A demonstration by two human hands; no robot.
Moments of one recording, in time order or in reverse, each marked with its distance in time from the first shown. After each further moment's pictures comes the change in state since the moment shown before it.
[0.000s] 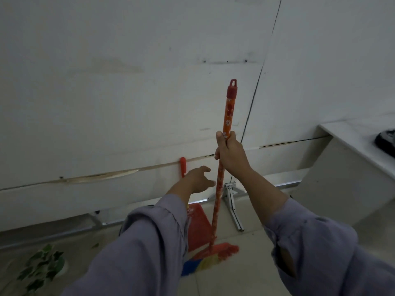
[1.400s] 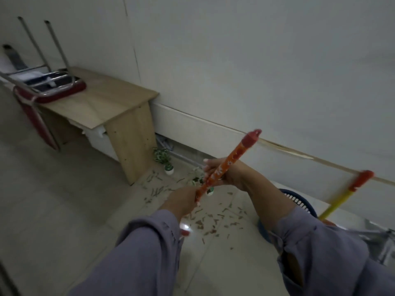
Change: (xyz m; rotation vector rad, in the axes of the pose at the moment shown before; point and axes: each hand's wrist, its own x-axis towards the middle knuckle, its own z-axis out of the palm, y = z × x) left_hand -0.539 -0.455 -0.076 0.156 0.471 -0.460; right_hand -0.414 -0.290 0.381 0.222 -1.305 0.149
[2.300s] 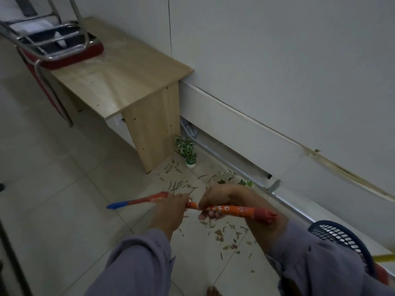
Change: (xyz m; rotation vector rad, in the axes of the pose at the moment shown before) left_hand 0.153 -0.227 -0.023 0.165 0.088 -0.189; right_hand 0.288 -0.047 0.099 -0.392 -0.523 0.680
